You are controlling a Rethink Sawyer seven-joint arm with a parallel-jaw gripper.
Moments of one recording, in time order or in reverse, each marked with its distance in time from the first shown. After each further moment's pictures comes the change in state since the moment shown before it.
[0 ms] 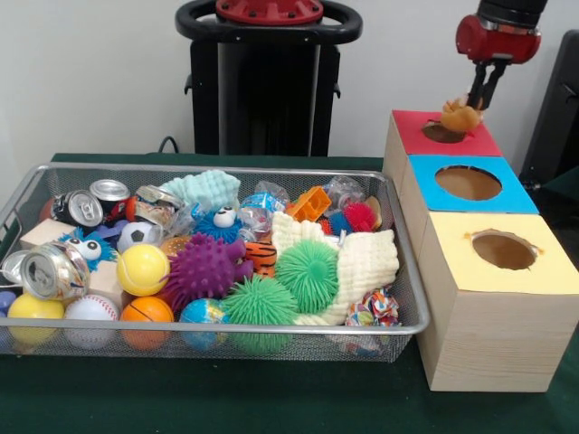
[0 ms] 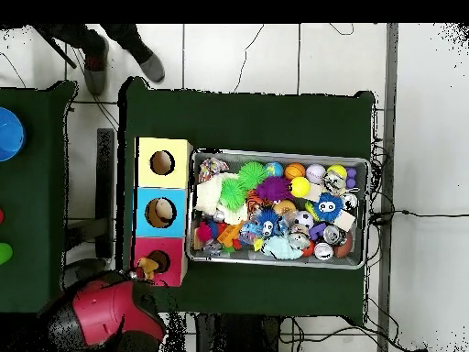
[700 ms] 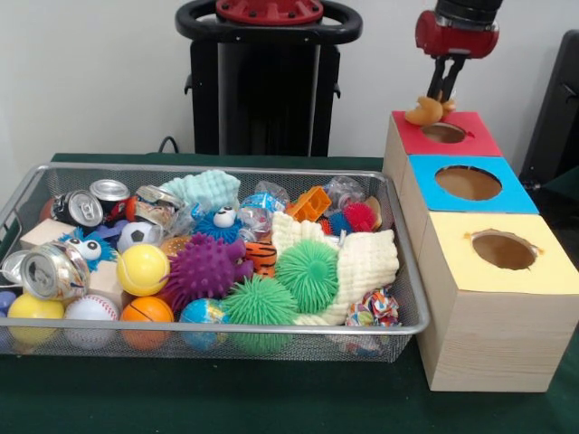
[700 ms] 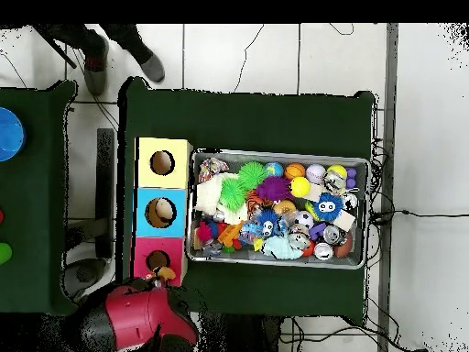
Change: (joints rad) arm -0.130 -0.058 0.049 0.105 -0.050 -0.001 -0.008
